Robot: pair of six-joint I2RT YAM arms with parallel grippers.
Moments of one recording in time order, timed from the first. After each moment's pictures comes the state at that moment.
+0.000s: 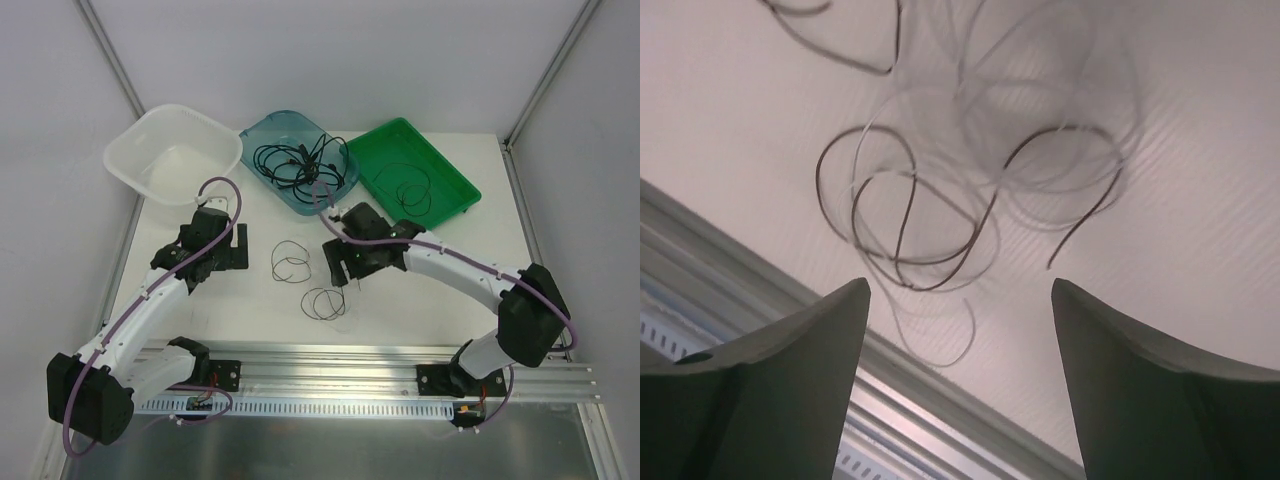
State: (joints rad) left arm -0.34 0.99 0.77 -0.65 -0.29 -0.28; right arm 0.78 1.52 1.16 -0.66 -0.08 0.31
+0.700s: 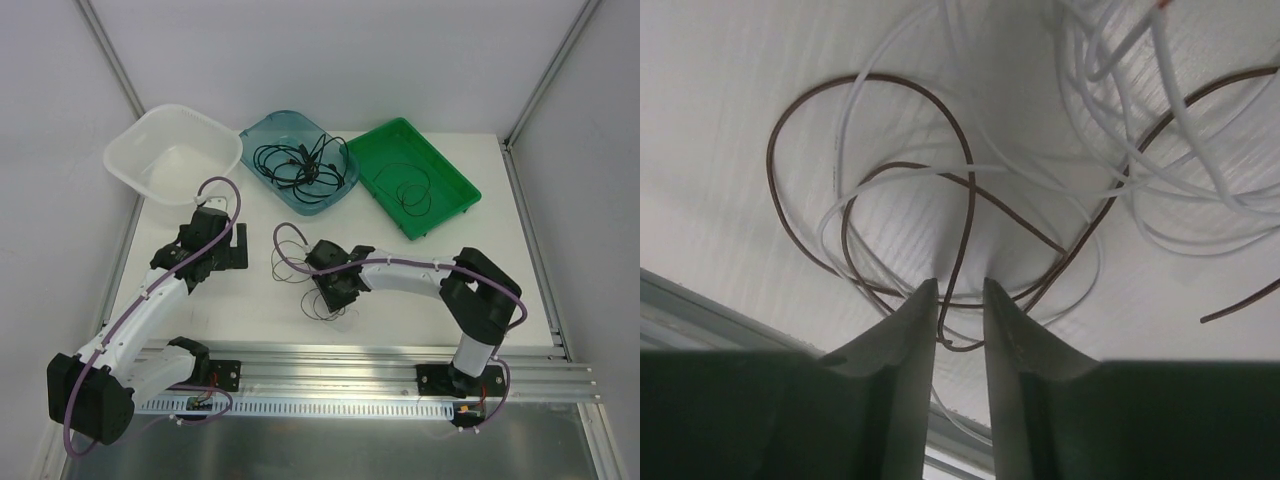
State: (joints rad) left arm -0.34 0.99 0.77 -0.65 -0.29 -0.28; right arm 1.03 1.76 1.09 -0.58 0.03 0.48
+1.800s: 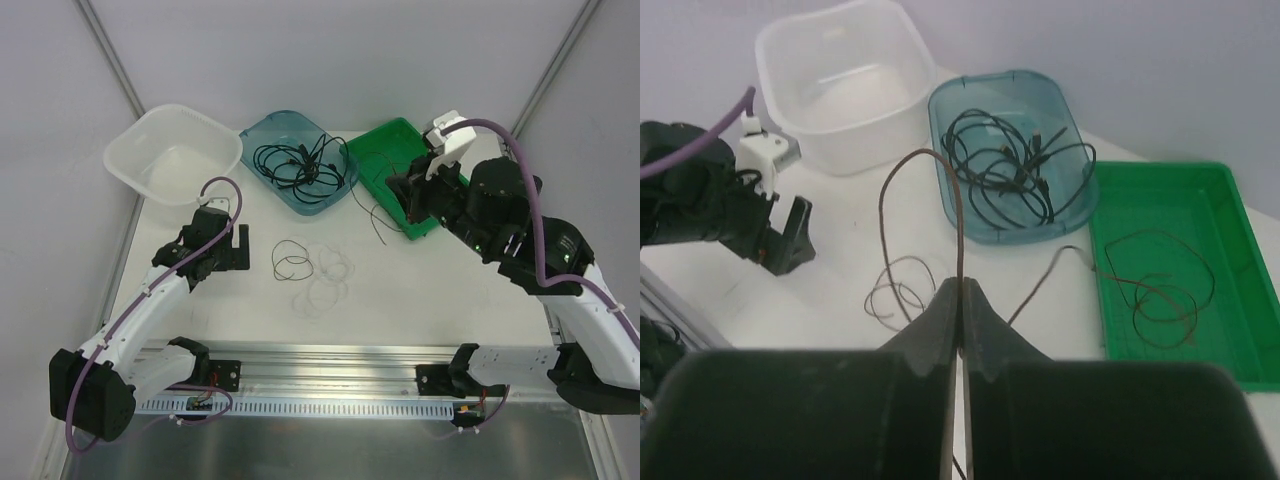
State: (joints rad) left arm -0.33 1.01 0.77 -0.65 -0.24 -0.28; right arm 0.99 1.15 1.79 -0.85 0.36 0.08
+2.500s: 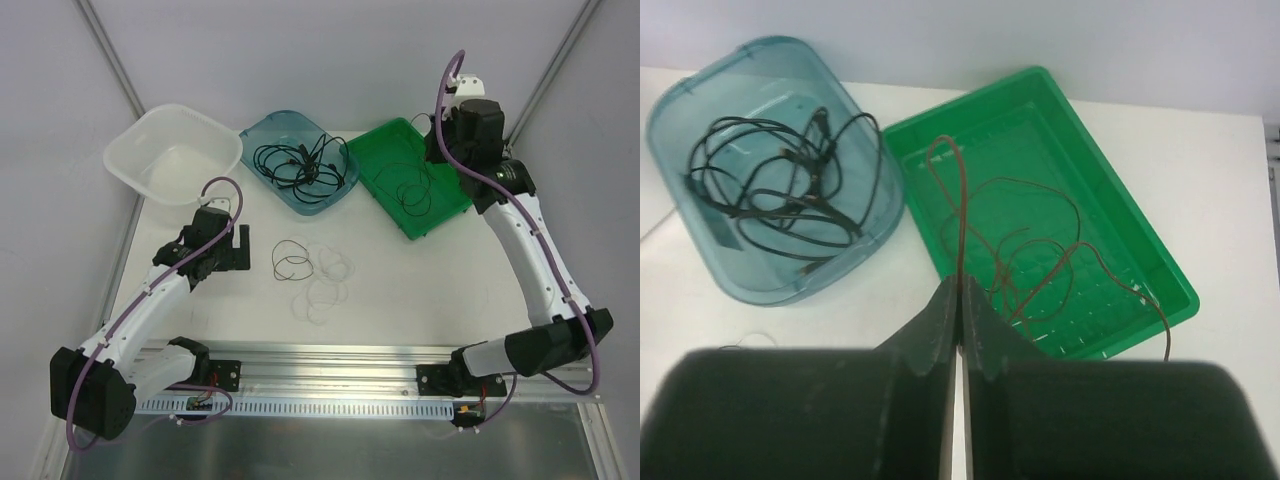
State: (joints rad) left arm -0.33 1.02 0.77 -0.65 -0.24 -0.28; right arm 0.35 1.38 1.63 -0.57 0.15 0.11
